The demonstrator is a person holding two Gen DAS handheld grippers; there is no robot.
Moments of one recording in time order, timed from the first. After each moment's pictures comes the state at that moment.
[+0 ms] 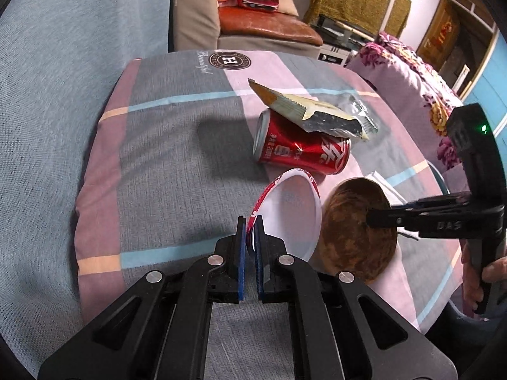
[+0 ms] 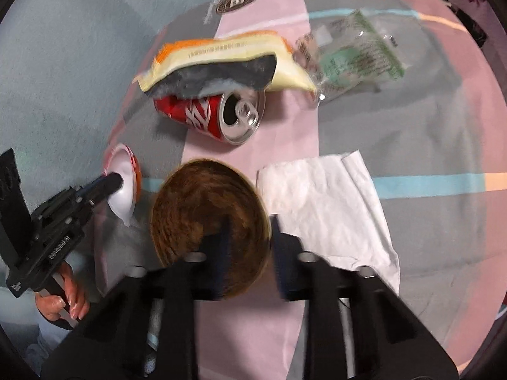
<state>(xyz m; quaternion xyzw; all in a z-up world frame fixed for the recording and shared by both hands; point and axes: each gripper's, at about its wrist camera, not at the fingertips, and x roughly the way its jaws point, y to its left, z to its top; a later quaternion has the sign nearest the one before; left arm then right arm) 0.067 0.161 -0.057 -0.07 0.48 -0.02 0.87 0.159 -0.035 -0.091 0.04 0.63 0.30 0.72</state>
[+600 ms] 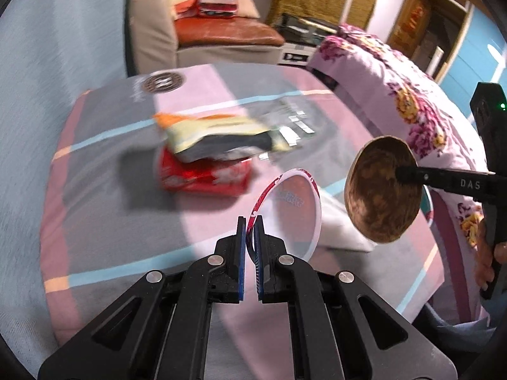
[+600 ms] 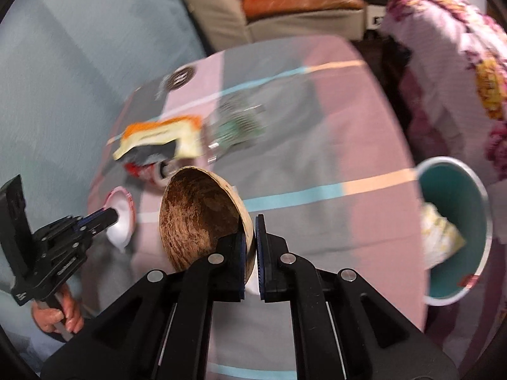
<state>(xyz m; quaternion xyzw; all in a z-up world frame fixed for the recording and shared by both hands) 0.086 0.067 -0.032 -0.04 0.46 -0.09 0.88 0.151 -0.162 -0.022 0.06 0.54 0.20 0.82</state>
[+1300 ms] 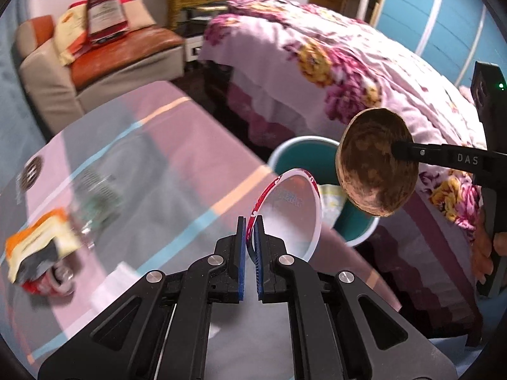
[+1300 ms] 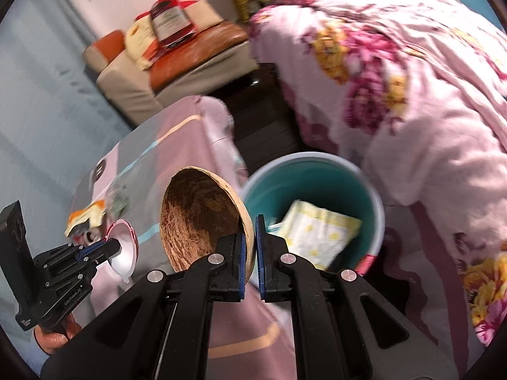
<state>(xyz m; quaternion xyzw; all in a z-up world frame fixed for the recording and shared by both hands) 0.147 -0.166 -0.027 0.07 0.47 -0.22 0.85 0.126 -0.398 -0.021 0.19 0.48 0.05 0.86</state>
